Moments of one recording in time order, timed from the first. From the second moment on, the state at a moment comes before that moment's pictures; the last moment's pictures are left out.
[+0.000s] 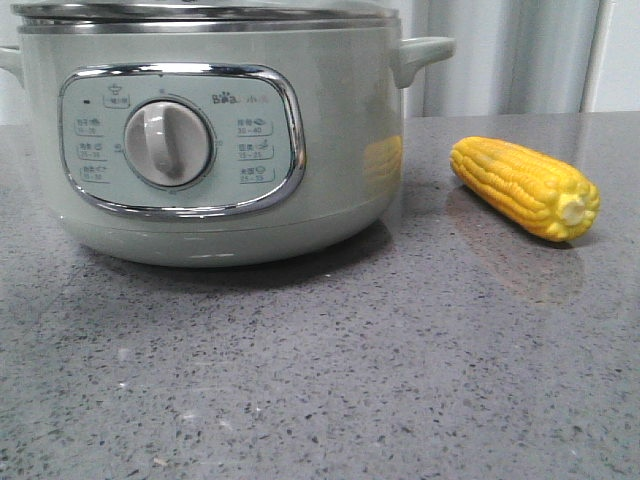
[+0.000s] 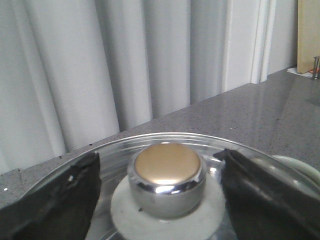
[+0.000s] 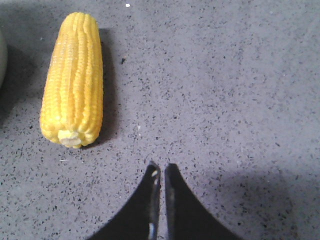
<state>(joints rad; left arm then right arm) -0.62 1.28 -0.84 0.01 -0.31 0.03 -0.03 0.73 -0.52 0.15 0.49 -0.04</state>
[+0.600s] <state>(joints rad) -0.65 1.40 -0.92 -0.08 -0.28 0.03 -0.03 0.73 -0.52 0.15 0.52 -0.04</state>
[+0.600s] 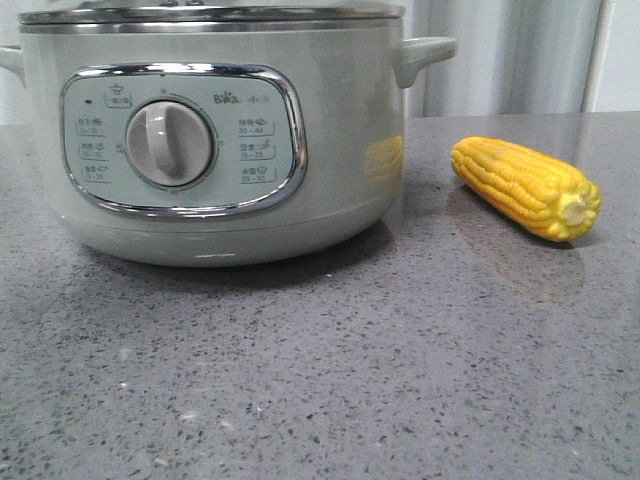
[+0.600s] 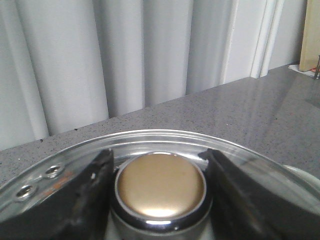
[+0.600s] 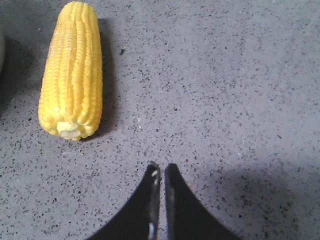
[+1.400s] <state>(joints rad) -0.66 1.31 -1.06 0.02 -0.14 0.03 -0.03 0.73 -0.52 0.15 0.52 -0.04</state>
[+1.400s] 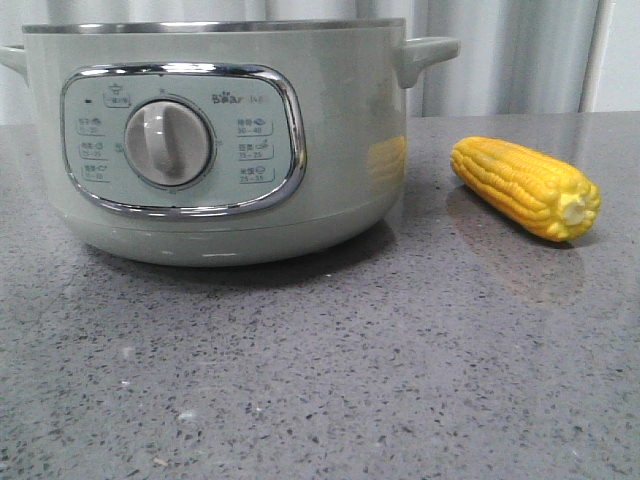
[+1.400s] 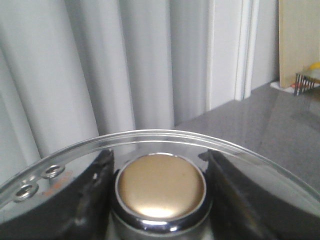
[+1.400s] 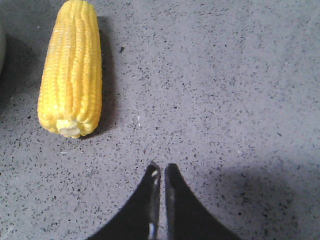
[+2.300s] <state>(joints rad) -0.05 0.53 -0.63 0.01 0.18 0.07 0.01 0.73 -0.52 0.15 0.56 -0.07</state>
